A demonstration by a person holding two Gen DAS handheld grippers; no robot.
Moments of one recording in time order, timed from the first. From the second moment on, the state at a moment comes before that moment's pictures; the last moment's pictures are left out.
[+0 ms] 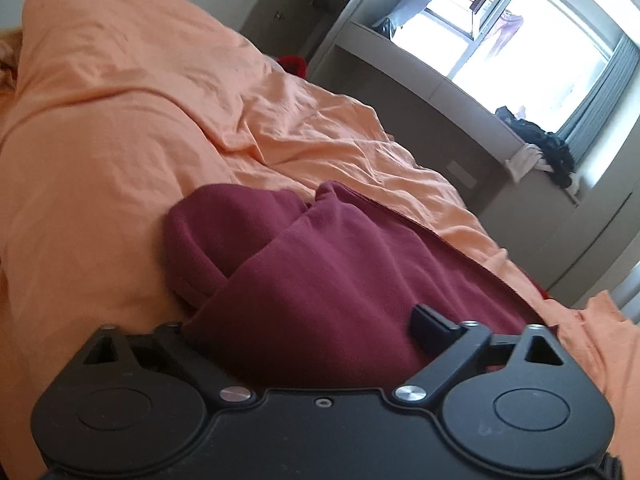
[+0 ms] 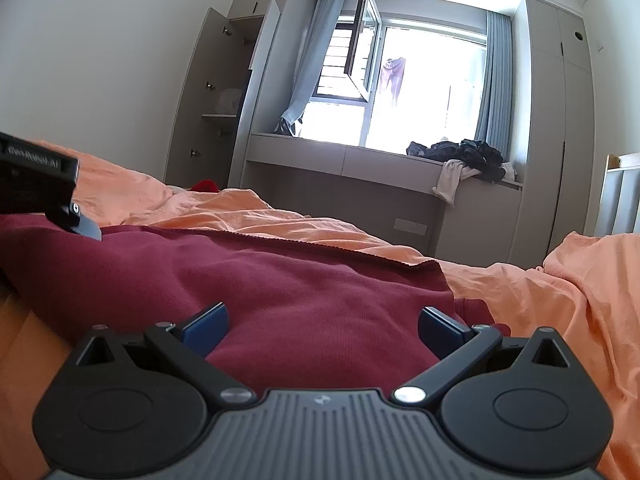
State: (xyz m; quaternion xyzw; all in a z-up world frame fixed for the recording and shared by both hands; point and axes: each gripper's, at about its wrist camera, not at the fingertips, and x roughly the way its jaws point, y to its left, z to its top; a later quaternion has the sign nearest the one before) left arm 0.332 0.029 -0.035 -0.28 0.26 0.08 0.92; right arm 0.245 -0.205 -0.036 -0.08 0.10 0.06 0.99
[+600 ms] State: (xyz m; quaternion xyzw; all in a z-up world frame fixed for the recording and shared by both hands) left arm 0.348 0.002 0.011 -0.21 0.21 0.00 0.95; right arm 0.243 -0.215 -0.032 -0.09 0.11 0.07 0.99
